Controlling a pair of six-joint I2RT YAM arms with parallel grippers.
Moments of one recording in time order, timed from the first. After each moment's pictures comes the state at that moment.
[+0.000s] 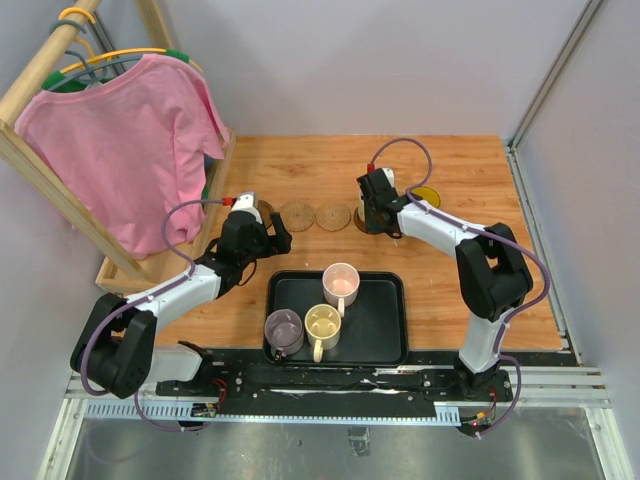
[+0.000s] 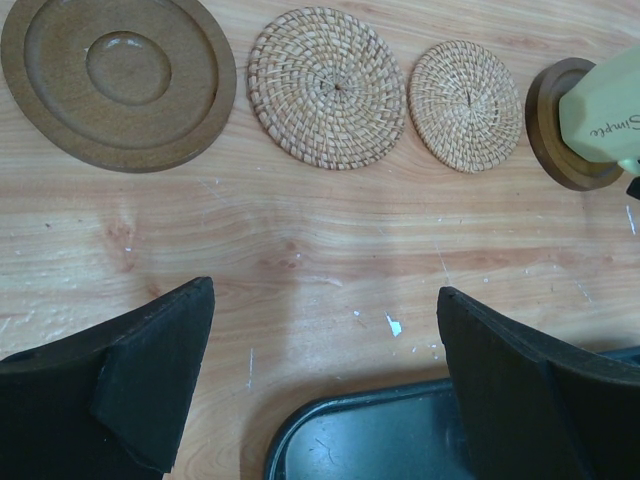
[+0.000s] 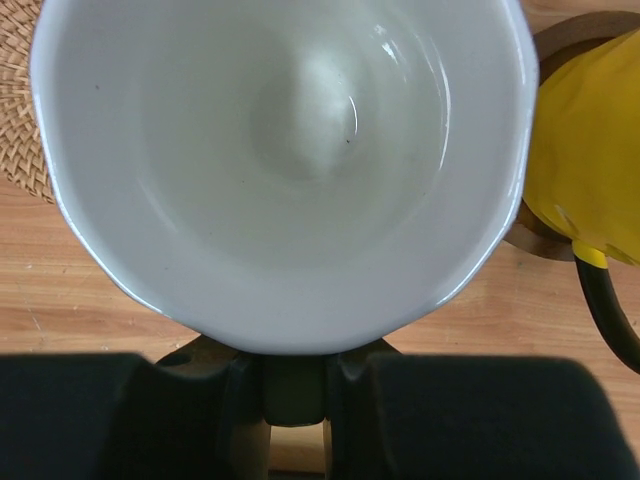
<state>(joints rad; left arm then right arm) -0.44 1.28 0.59 0.18 -0.15 -0.49 0.54 1.83 1.28 -0.41 0.30 0.37</state>
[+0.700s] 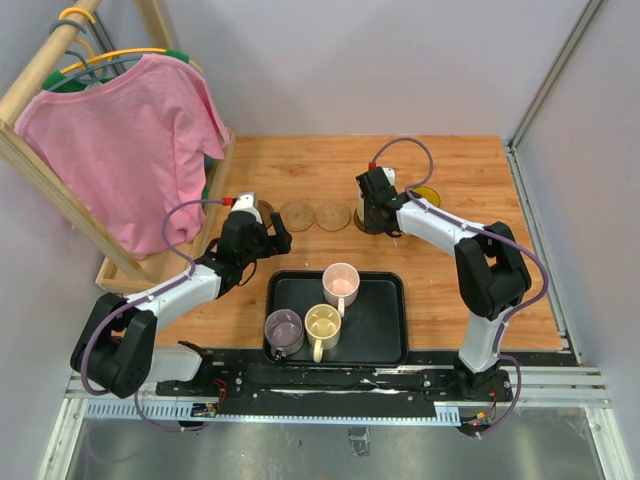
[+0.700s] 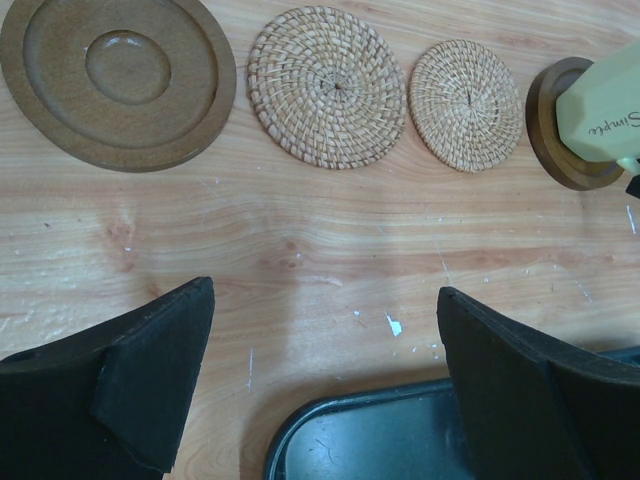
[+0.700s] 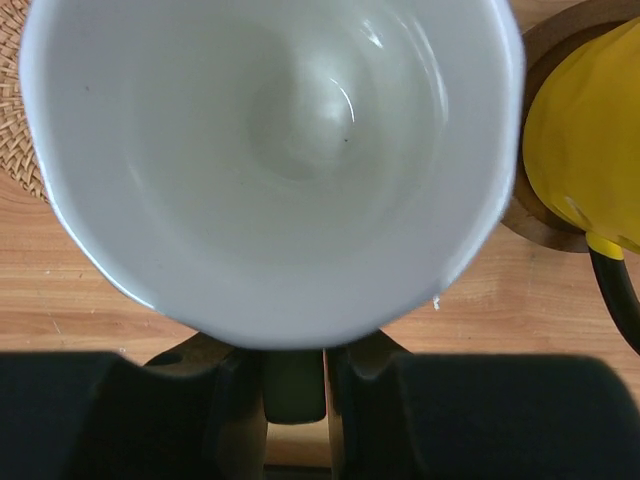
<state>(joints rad) -0.44 1.28 0.59 0.18 -0.15 -0.49 0.53 1.84 1.31 -0.44 0.28 0.42</state>
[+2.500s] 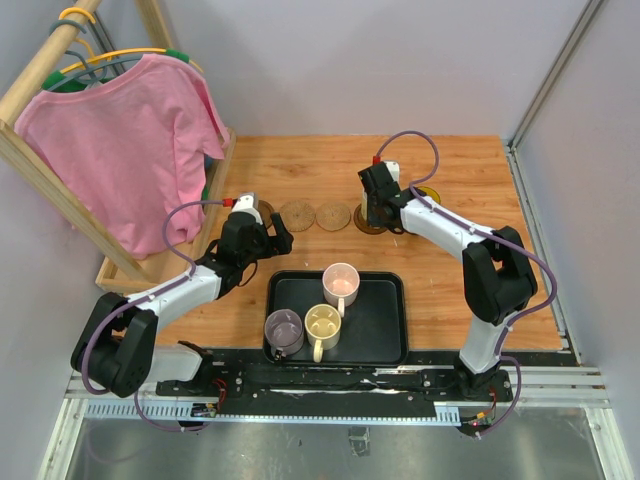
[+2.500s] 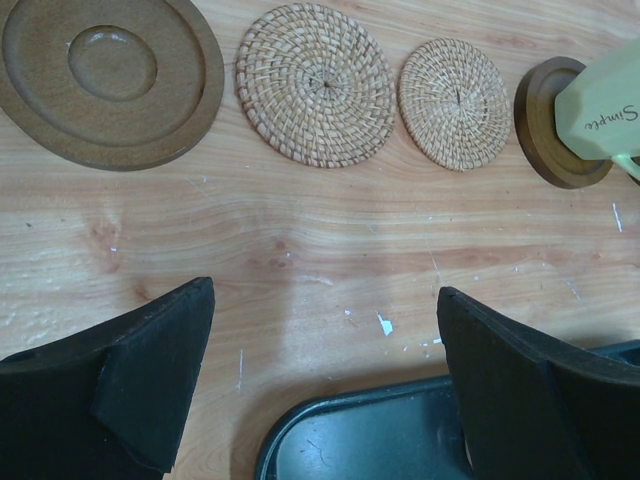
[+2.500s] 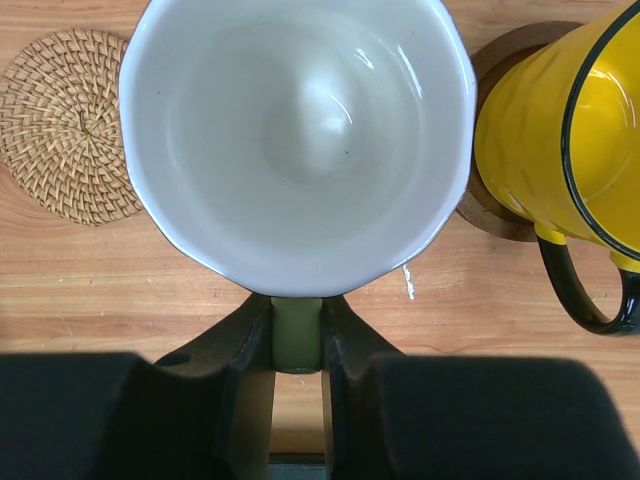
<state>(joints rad) -0.44 1.29 0.58 0.21 -0.13 -0.51 0.54 1.80 1.34 -0.48 0.34 0.44</state>
